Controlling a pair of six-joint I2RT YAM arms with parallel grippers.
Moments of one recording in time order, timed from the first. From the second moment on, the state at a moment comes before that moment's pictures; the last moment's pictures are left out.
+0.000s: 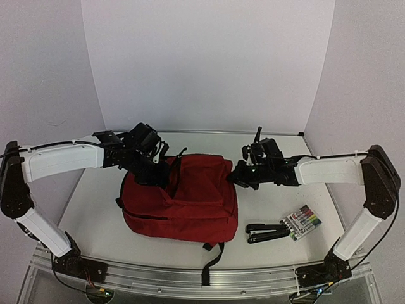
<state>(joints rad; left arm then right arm) -0.81 1.53 1.20 -0.63 0.11 -0.60 0.68 1.66 1.00 -0.03 -0.16 0.83</state>
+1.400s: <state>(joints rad) -0.81 1.38 0.87 -0.29 0.10 -0.92 1.21 2.05 1.79 -0.72 0.44 0.58</state>
